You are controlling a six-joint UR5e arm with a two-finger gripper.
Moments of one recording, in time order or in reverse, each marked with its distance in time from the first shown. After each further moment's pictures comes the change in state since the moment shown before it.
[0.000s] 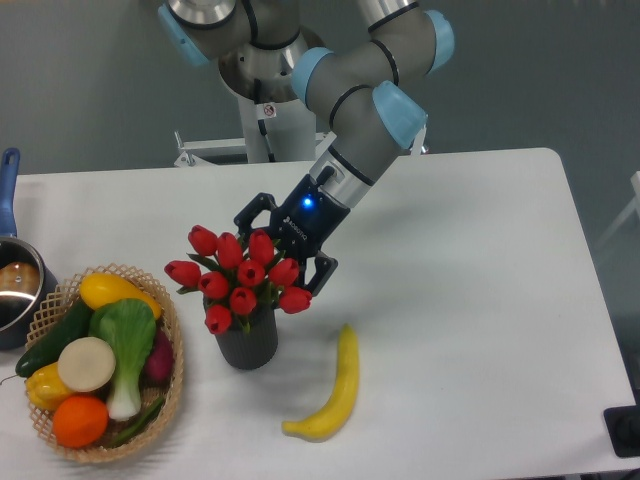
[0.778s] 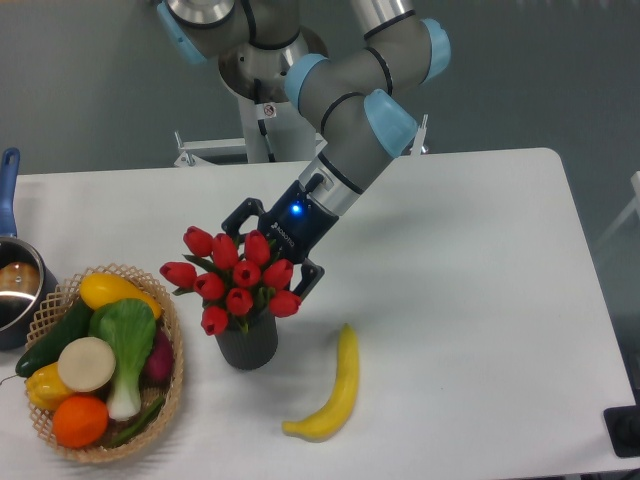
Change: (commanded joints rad) arm -0.028 -0.025 0.034 0.000 -0.011 -0.009
